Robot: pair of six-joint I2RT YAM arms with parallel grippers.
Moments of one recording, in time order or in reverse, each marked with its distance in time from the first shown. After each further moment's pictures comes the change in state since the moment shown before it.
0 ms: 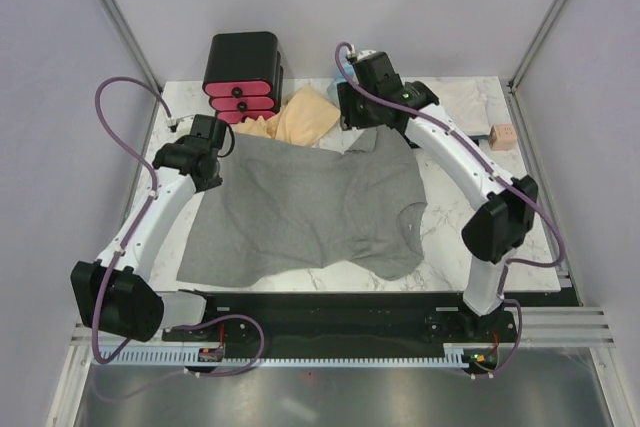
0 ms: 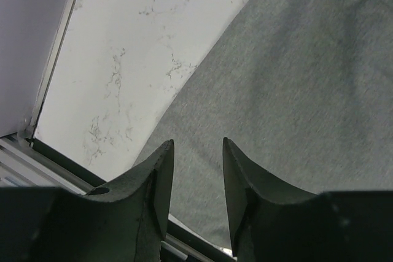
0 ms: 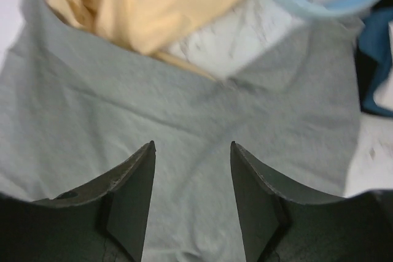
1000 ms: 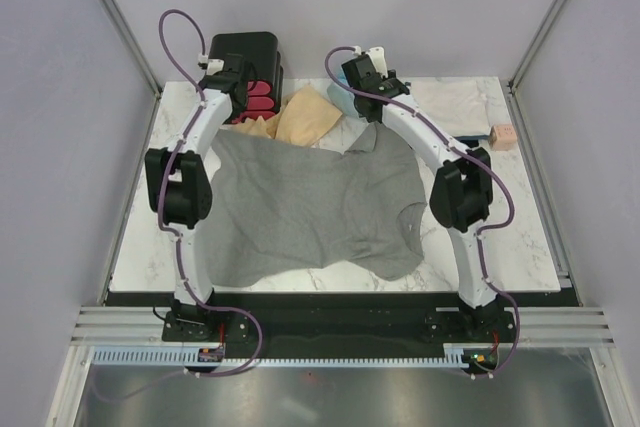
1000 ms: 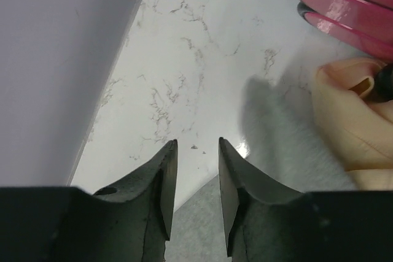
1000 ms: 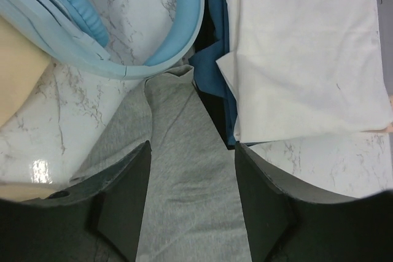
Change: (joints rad) left arm 0.053 0.832 0.767 0.087 -0.205 0.180; right arm -0.070 0.416 0.298 0.084 0.545 -0.082
